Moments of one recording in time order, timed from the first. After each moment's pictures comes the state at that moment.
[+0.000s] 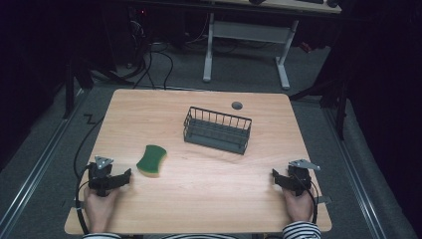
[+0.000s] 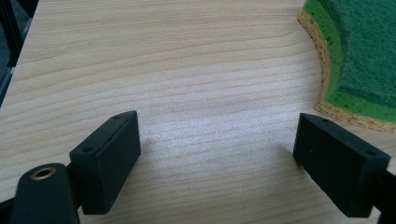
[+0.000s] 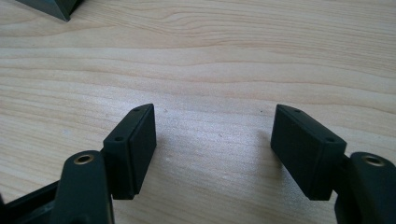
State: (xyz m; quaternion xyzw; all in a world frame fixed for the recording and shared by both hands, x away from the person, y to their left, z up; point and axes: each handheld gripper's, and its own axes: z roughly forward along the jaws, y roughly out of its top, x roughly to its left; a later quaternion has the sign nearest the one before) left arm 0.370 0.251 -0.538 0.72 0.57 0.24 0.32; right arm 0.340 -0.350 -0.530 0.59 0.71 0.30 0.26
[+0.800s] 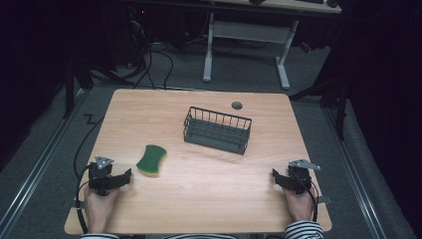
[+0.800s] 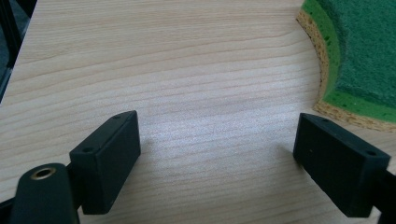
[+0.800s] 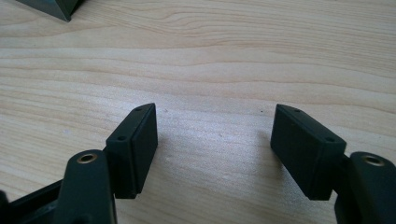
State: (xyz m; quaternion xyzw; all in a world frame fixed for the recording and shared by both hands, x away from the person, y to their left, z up) left arm 0.370 0.249 -0.538 0.72 0.57 0.24 0.32; right arm 0.341 -0.350 -0.530 0.59 0.71 0.30 0.26
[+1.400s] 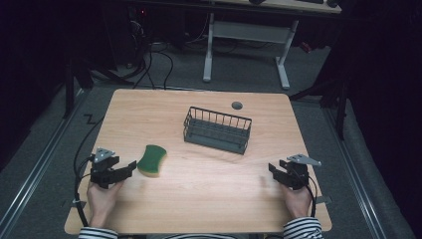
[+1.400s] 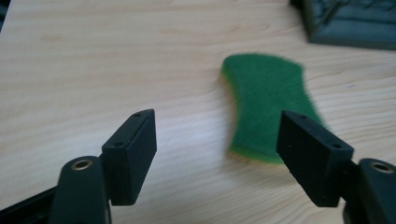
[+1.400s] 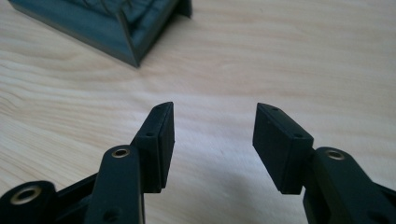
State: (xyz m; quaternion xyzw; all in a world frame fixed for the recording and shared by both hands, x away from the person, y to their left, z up) left arm 0.370 0.232 -0.488 0.73 0.53 0.20 0.39; right arm 0.343 -0.331 -0.498 0.55 0.71 0.36 0.24
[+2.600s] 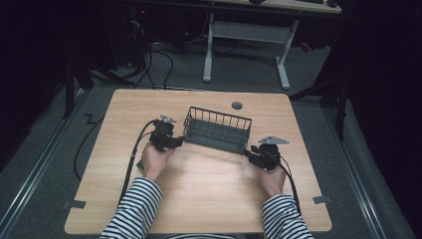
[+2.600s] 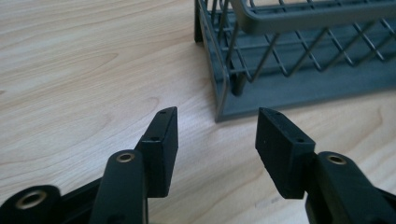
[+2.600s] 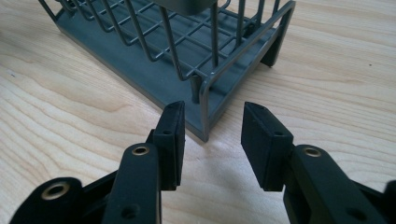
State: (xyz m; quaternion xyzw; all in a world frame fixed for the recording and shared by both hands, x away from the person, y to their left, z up) left arm 0.479 0.084 -0.475 0.80 0.48 0.15 0.34; right arm 0.411 -0.269 -0.504 0.51 0.75 0.37 0.20
